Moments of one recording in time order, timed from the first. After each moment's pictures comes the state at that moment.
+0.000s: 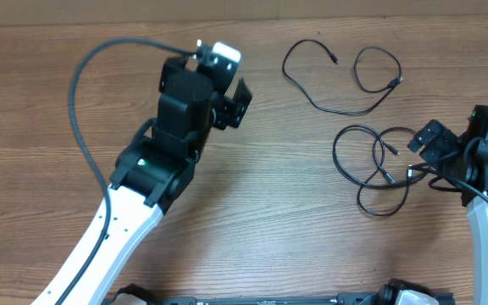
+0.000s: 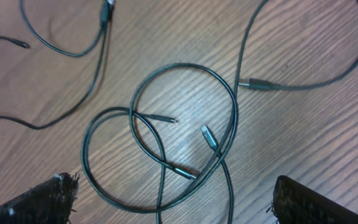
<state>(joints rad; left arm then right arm) -0.48 1.30 1.19 -0.31 -0.23 0.15 -0.29 1.20 1.03 -0.86 0.02 0.45</state>
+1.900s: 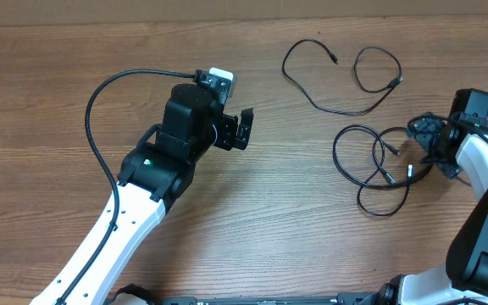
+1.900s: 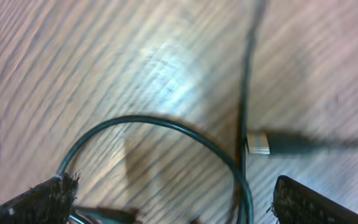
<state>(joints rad) -0.46 1.31 1.11 -0.38 -0.02 -0.11 -0.35 1.71 1.06 -0.52 0.06 0.39</state>
